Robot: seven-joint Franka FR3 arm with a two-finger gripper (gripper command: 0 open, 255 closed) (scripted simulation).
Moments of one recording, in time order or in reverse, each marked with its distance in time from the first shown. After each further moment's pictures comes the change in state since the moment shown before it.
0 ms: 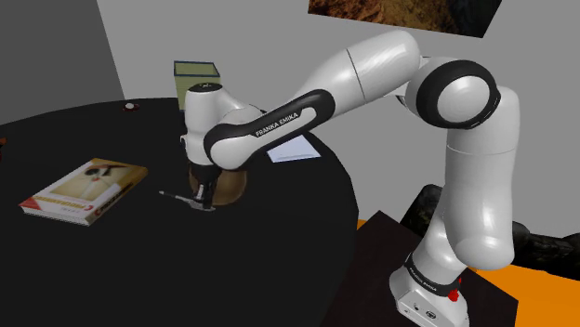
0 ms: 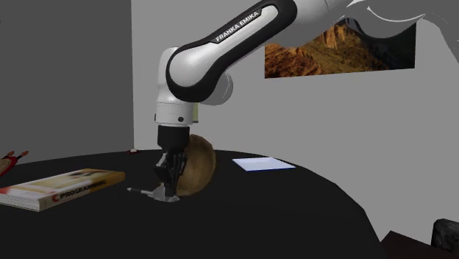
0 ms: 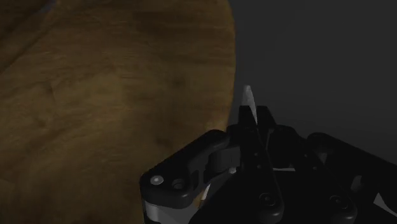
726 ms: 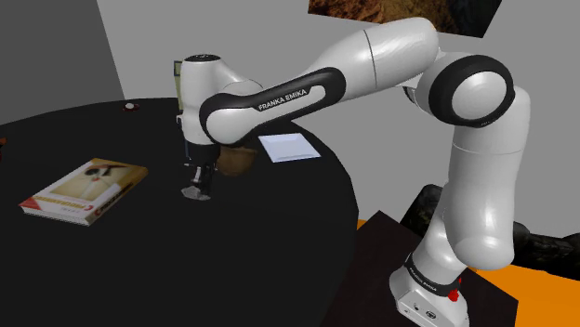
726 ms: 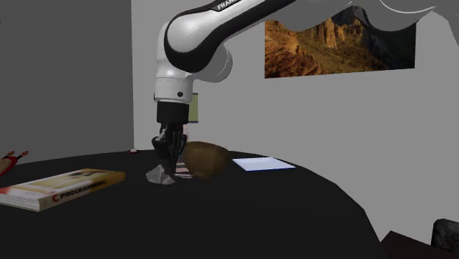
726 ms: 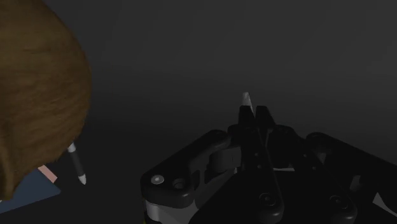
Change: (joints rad) arm -0.004 -0.054 0.010 0.071 0.022 -0.127 -0.013
